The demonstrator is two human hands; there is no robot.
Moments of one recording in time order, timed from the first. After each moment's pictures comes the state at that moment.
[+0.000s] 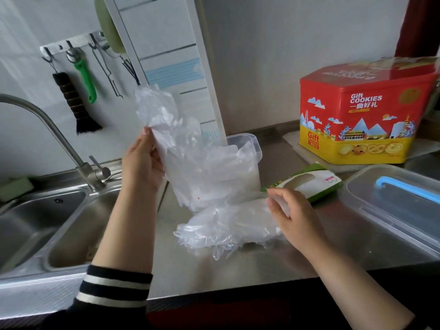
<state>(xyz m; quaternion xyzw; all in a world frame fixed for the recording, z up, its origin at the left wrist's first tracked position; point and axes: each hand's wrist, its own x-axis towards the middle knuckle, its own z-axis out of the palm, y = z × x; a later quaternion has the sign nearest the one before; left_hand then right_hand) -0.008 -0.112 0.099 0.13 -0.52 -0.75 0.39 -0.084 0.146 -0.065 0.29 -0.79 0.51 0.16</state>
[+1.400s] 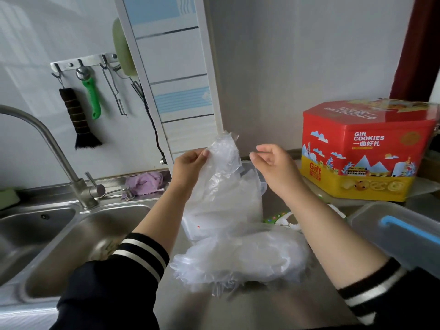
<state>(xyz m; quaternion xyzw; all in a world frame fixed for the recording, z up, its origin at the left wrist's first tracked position) -0.105 -0.120 0.074 0.10 -0.71 -0.61 0.33 -0.148 0.086 0.076 0.24 -0.75 0.62 0.04</state>
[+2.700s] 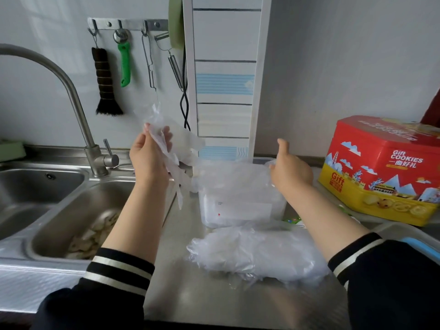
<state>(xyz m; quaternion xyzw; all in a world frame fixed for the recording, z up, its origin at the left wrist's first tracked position) -0.014 -0.187 0.096 0.16 -0.40 -0.76 0.49 -0.158 0.027 0.070 0.19 -0.96 0.13 0.17</state>
